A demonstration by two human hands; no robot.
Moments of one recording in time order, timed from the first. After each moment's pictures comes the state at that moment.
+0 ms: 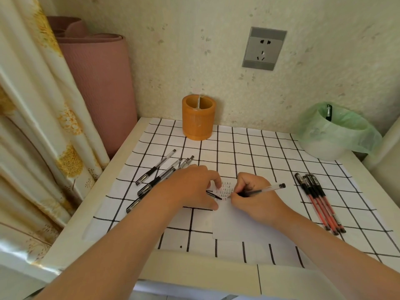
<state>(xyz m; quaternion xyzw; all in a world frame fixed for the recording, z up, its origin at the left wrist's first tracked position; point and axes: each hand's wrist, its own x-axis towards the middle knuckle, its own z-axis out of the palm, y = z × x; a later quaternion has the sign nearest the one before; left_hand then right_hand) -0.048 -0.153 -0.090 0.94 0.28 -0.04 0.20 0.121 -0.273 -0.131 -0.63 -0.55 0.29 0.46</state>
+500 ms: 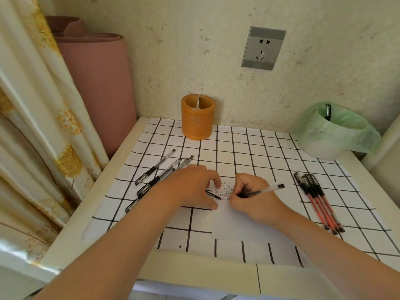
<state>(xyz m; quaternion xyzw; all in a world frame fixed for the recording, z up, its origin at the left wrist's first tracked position) -0.048 -0.151 -0.092 0.94 0.28 -0.04 0.20 0.118 -0.274 -0.127 -0.63 -0.57 0.30 0.44</state>
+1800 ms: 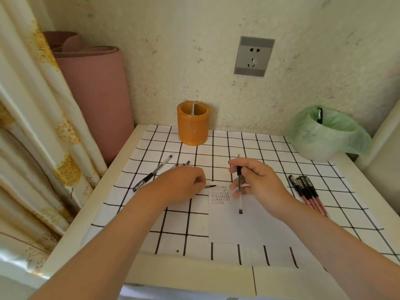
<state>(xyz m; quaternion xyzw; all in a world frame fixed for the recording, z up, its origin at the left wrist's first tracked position) -0.060 -0.140 -0.084 0.92 0.32 0.00 0.24 0.123 -0.267 -0.086 -0.62 -0.38 0.40 0.56</state>
